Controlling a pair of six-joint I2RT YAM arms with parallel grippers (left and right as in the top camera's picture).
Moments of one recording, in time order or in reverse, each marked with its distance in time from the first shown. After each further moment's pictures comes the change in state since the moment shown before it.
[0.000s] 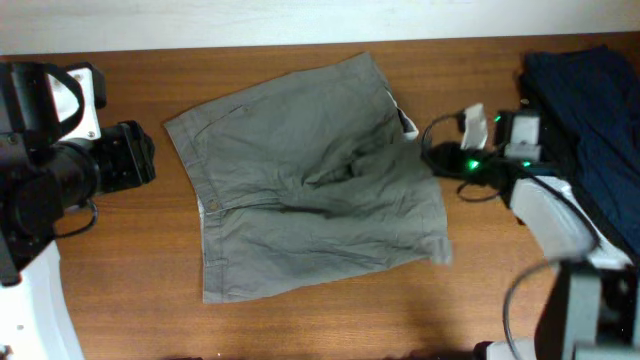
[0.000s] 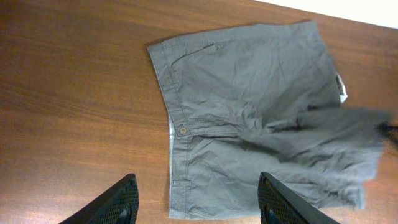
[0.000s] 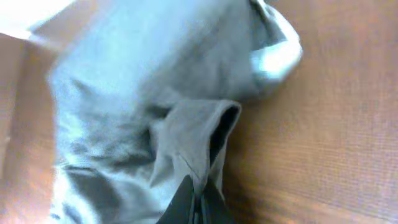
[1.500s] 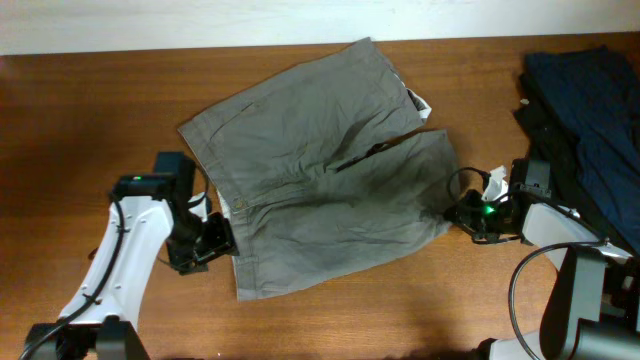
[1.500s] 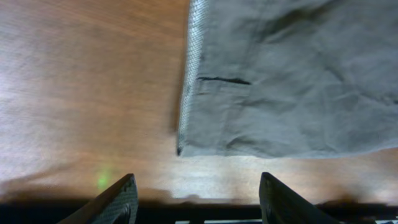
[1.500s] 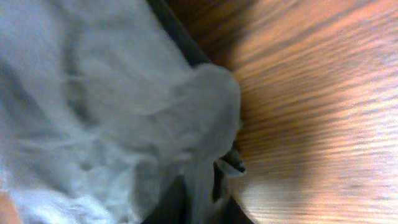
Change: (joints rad) left arm -0.088 0.030 -1.198 0.464 0.159 -0.213; right arm -0.158 0.050 -0.254 -0.095 0.116 0.123
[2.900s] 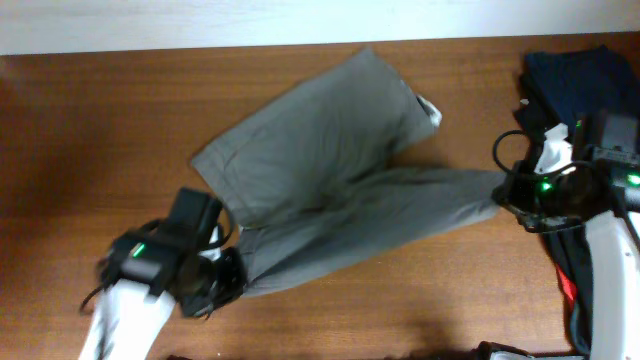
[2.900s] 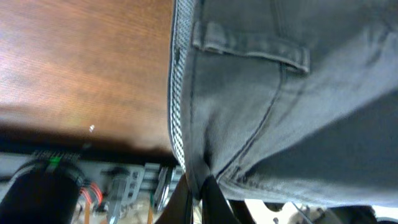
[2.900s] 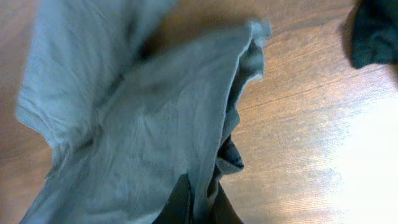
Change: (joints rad) left arm -0.245 -0.425 -0.018 -0.206 0.012 -0.303; right arm 0.001 -0.355 0.613 -0.893 0.195 -0.077
